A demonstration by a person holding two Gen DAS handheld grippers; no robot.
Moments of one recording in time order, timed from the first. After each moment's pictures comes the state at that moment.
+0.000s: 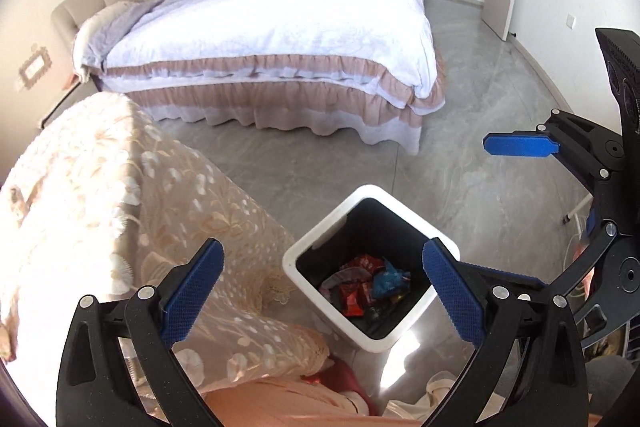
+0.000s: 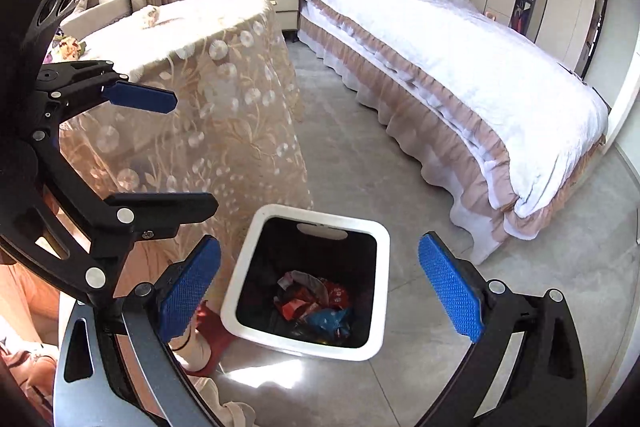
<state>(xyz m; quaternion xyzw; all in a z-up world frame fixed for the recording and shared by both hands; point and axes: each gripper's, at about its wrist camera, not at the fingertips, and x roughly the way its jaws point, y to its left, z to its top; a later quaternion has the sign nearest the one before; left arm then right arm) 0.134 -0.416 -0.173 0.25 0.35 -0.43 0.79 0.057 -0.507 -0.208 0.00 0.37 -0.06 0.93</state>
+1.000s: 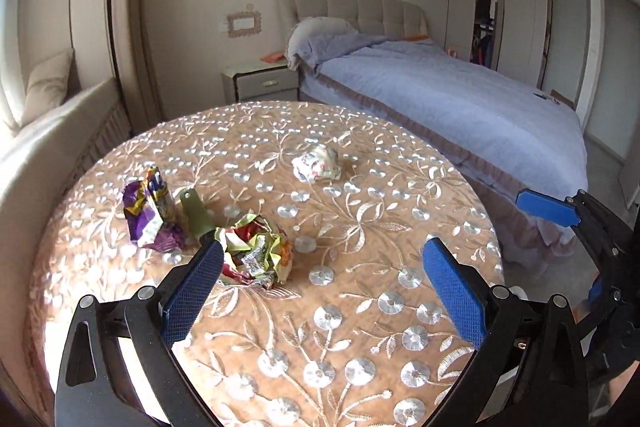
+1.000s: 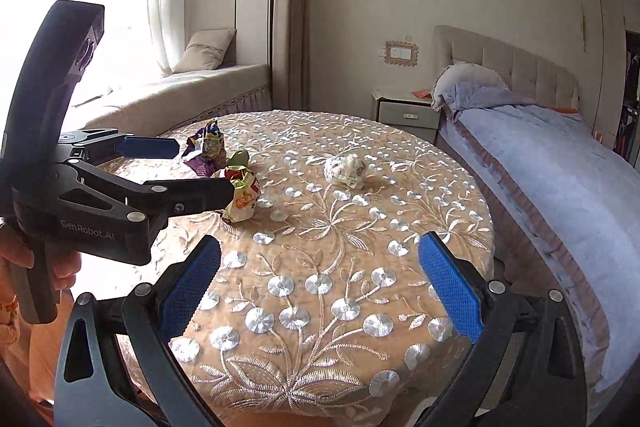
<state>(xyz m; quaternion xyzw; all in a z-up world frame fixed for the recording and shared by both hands) 0.222 -0.151 -0.066 0.06 0.29 -0.16 0.94 0.178 -0.315 -0.094 -0.06 0.22 0.15 0.96</state>
